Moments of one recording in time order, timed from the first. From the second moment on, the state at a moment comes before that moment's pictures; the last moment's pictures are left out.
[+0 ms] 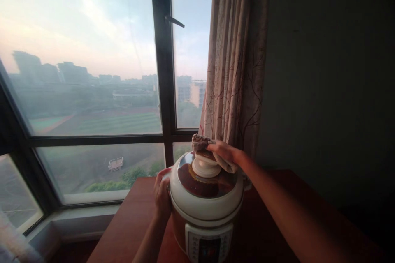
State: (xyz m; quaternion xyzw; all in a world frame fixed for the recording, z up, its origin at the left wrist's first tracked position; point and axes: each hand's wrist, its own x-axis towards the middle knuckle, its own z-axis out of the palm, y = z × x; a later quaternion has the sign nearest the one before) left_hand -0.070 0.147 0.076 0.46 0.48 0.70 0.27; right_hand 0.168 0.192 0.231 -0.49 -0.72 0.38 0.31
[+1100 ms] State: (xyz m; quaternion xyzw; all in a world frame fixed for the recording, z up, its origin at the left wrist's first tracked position) left_hand -0.070 0.147 0.077 0.44 0.46 0.71 0.29; right_hand 0.232 0.068 0.131 -0.44 -0.80 0.11 0.41
